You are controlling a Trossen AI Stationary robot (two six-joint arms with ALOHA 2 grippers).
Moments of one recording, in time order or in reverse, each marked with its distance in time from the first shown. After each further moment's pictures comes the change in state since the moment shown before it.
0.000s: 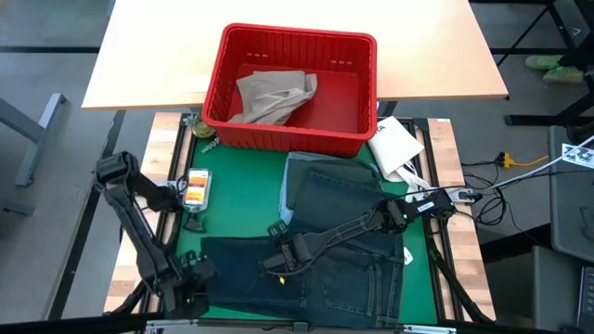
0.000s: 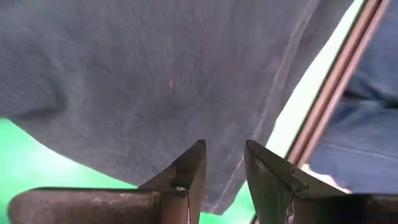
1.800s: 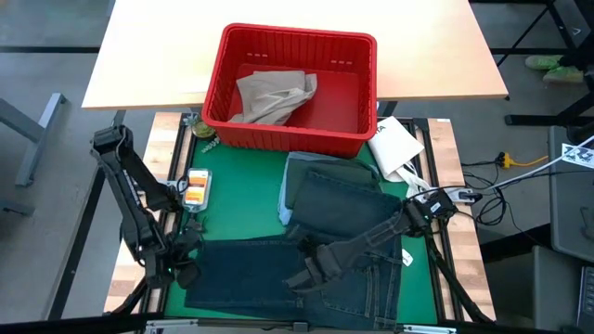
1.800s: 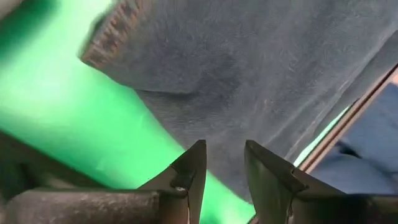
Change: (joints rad) left arm -0.051 -0.375 -0.262 -0.035 -0.012 -0.366; right arm 0.122 -0.168 0.017 -0.403 0.134 -0.151
